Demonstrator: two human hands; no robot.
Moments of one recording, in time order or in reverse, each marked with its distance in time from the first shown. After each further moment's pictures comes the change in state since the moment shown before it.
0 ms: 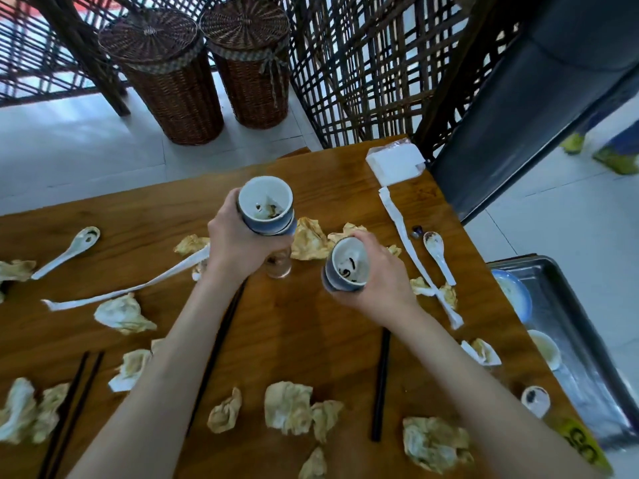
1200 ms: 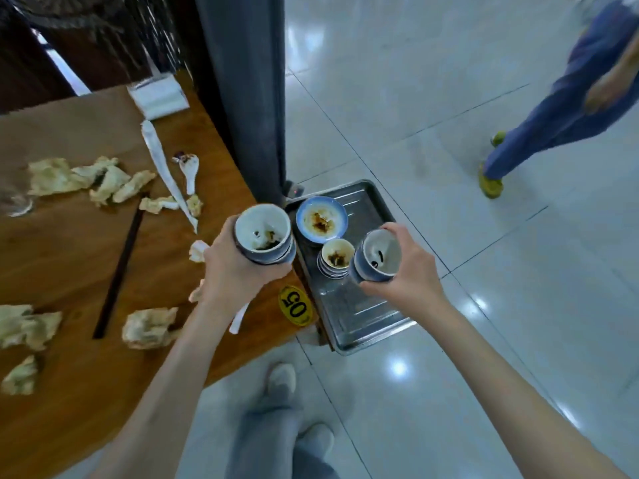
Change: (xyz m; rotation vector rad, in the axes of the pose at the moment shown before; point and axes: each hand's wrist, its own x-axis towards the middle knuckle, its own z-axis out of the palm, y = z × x) left_hand -0.321 0.190 0.279 -0.080 -0.253 0.104; right_hand -0.285 0.312 -0.274 0.000 0.223 0.201
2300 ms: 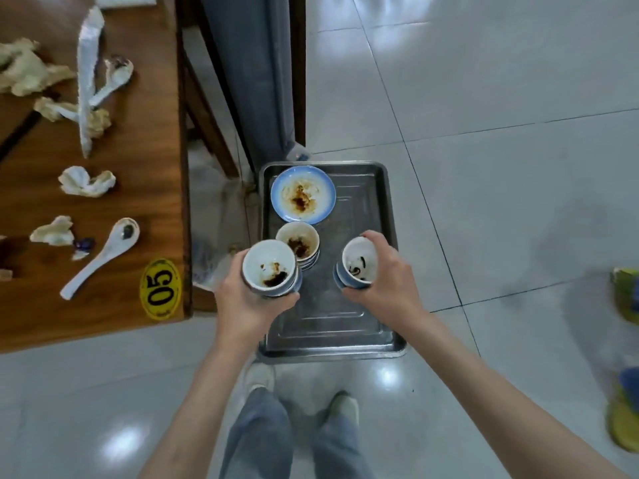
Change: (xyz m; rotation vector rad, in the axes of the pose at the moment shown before) left_hand -0.048 -0.012 0.245 0.003 0.273 -0.354; right_hand 0.107 0.204 0.012 -0.017 -0.359 -0.132
